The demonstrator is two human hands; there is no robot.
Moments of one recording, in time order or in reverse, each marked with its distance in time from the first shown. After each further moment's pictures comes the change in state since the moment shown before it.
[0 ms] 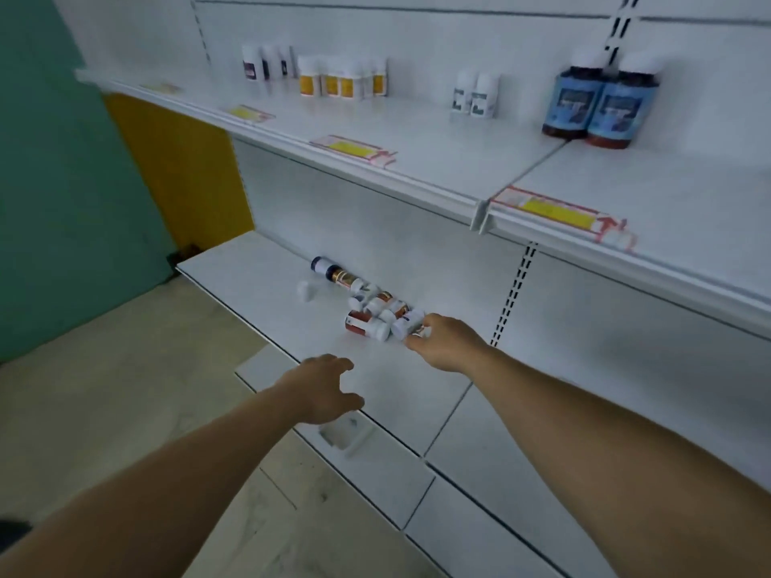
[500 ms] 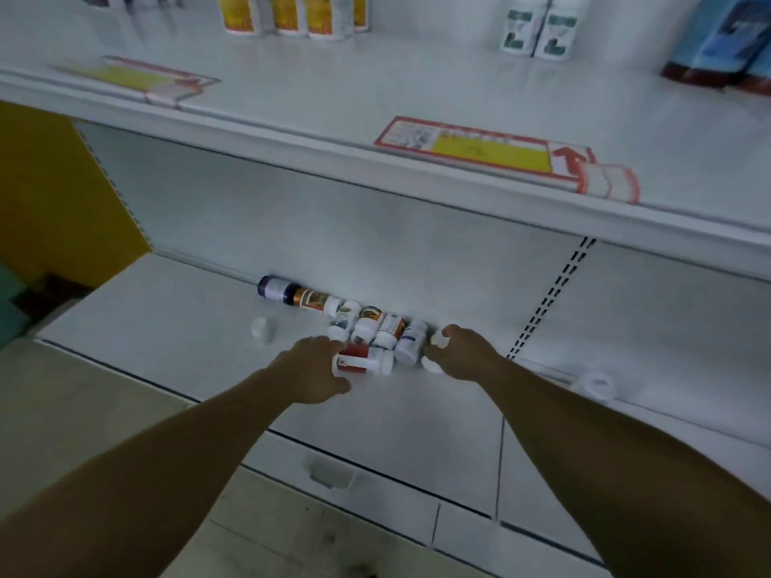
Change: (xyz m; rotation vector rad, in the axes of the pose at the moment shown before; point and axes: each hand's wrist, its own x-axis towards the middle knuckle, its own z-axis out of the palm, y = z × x) left_hand 0.231 -0.090 -0.056 0.177 -0.119 0.284; right_hand 0.172 0.011 0.063 0.182 0.122 0.445
